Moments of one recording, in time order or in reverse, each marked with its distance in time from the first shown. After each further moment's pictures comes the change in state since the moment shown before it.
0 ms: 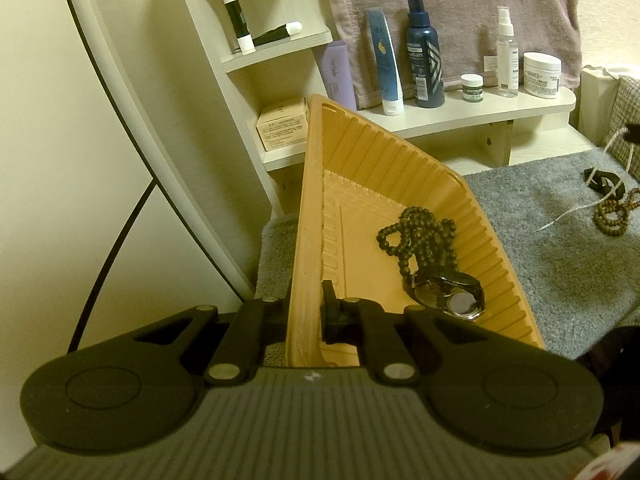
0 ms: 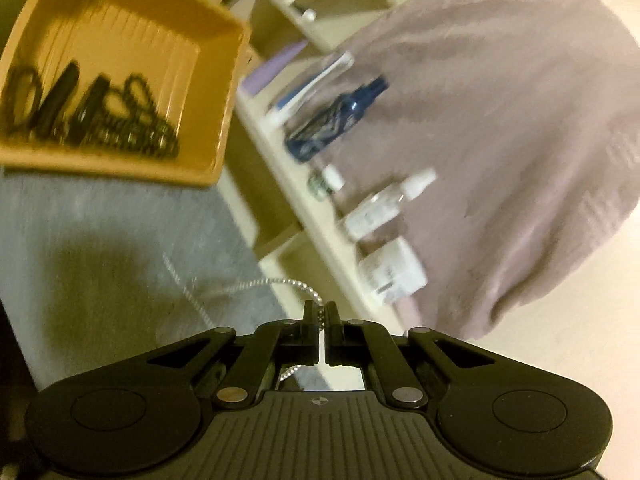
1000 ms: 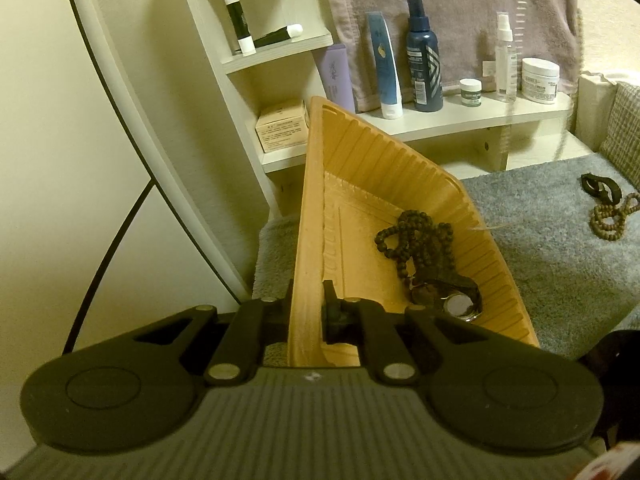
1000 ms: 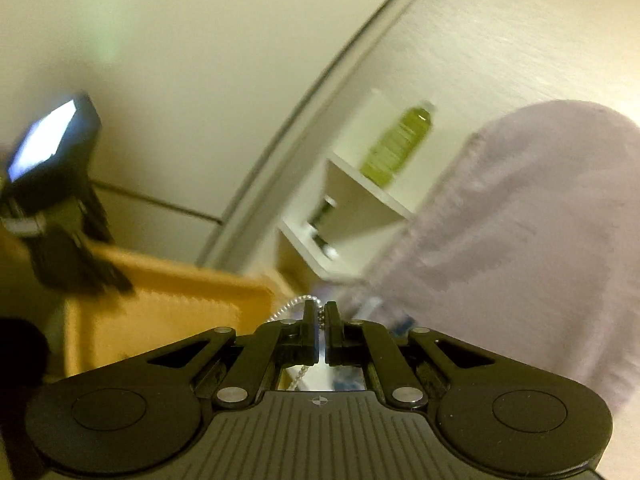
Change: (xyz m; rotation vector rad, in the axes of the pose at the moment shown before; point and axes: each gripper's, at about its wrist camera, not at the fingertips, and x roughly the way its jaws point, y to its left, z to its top) left arm -0.001 0.000 0.000 -0.010 -0.007 -0.012; right arm -0.062 -0.039 0.153 0.181 -0.420 0.275
